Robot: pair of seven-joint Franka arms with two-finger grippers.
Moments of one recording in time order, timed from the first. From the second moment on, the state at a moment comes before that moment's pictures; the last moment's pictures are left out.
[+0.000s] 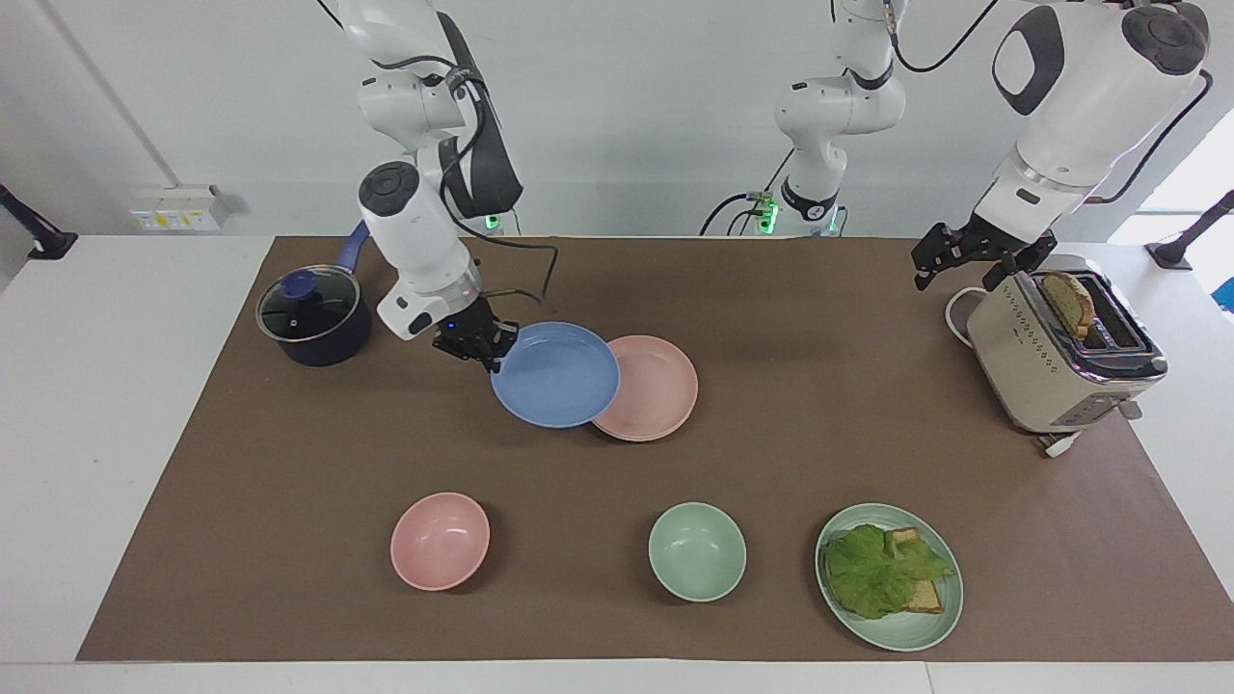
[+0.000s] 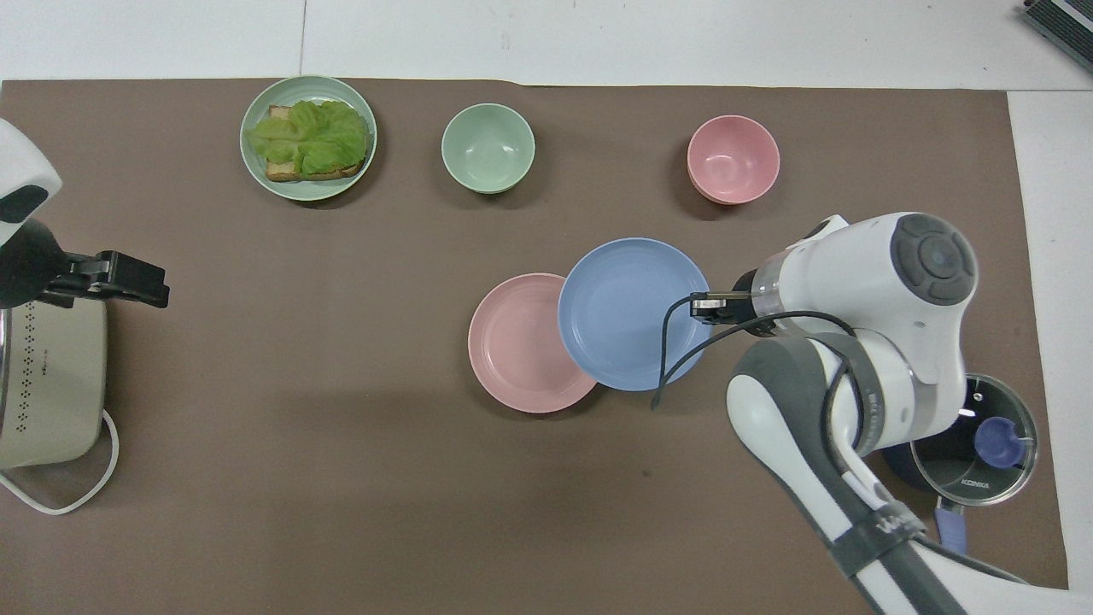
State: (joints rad) left arm 0.04 0.00 -0.10 -1.66 -0.03 1.60 0.00; right arm 0.22 0.11 0.08 -2.04 0.18 2.22 0.25
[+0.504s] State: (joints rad) left arm 0.04 0.00 -0.10 -1.66 -0.03 1.60 0.00; right arm 0.33 0.15 0.08 -2.04 0.18 2.26 0.36
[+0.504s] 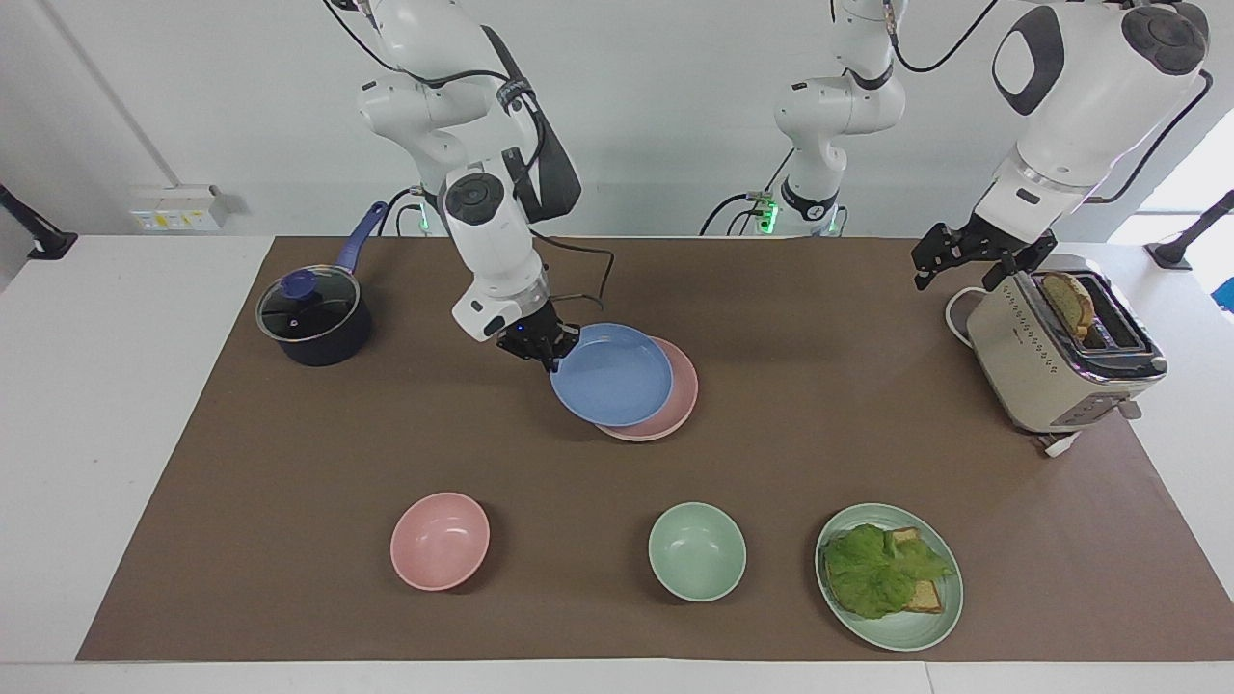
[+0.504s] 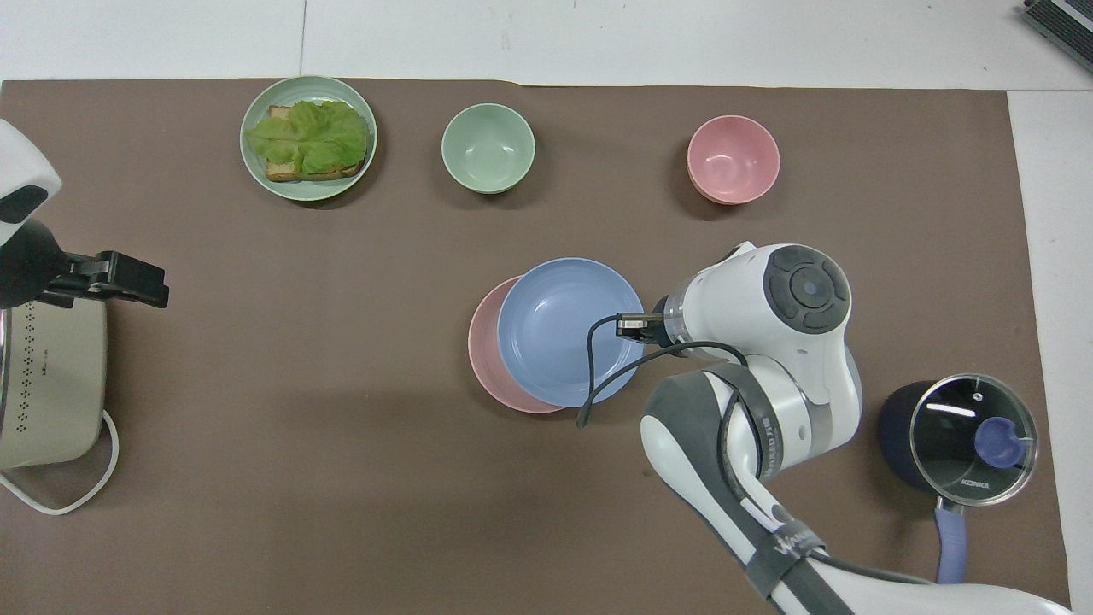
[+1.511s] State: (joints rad) left arm 0.04 0.00 -0.10 -1.66 -0.03 1.60 0.00; right arm 0.36 0.20 0.08 -2.04 0.22 2.26 0.37
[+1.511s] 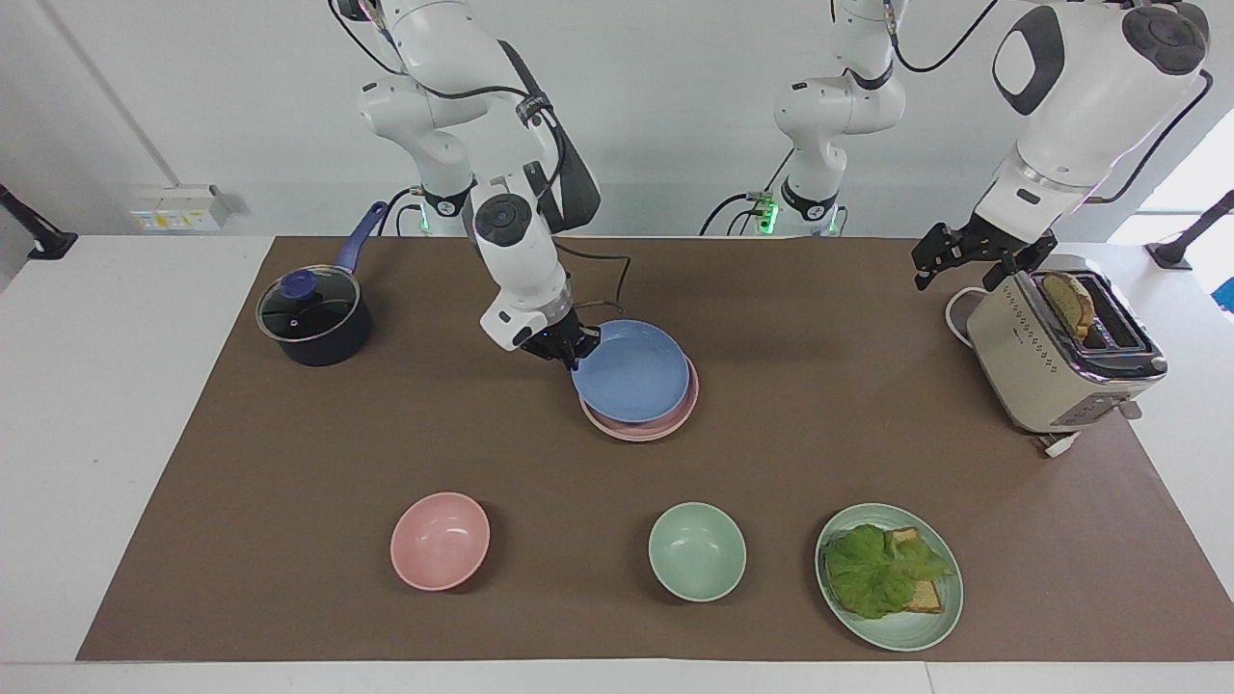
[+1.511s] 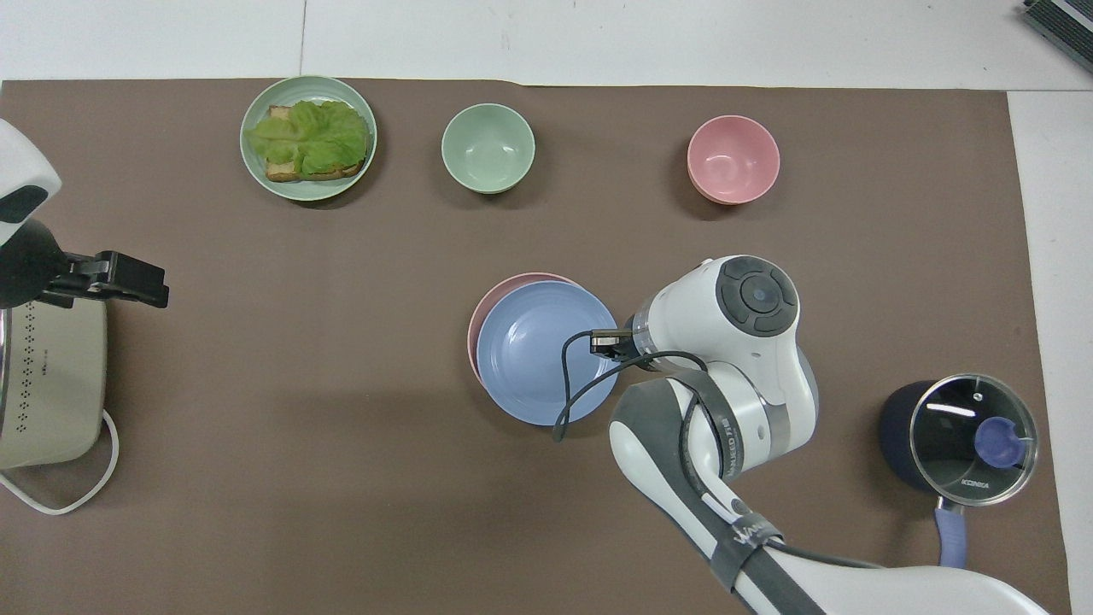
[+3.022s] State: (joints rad) left arm 0.04 0.00 -0.10 -1.66 -0.03 1.60 0.00; right arm 0.37 0.22 0.10 -2.02 0.22 2.30 0.36
